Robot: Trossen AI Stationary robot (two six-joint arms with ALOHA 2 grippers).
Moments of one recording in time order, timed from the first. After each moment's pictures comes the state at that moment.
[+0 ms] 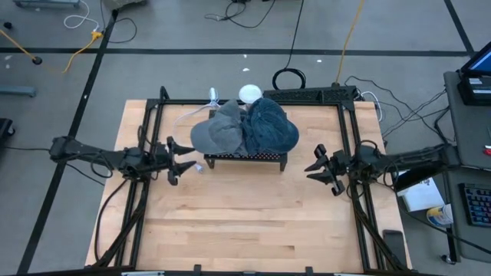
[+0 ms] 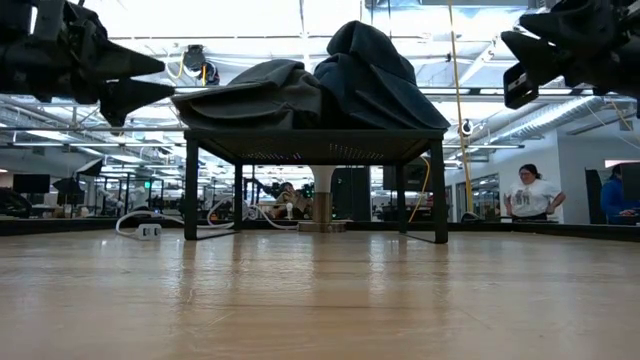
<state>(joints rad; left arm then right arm) -0.18 0.31 0.01 0.36 -0.37 -0.15 0.06 0.45 0.02 0.63 -0.20 0.22</state>
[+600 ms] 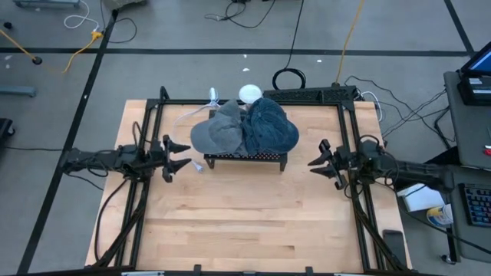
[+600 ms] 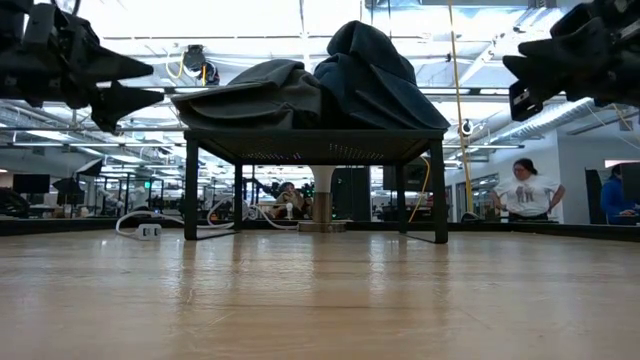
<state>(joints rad) -0.09 0.02 0.02 0.05 -0.27 -0.20 -0.20 0.17 0.02 0.30 -0.45 0.23</state>
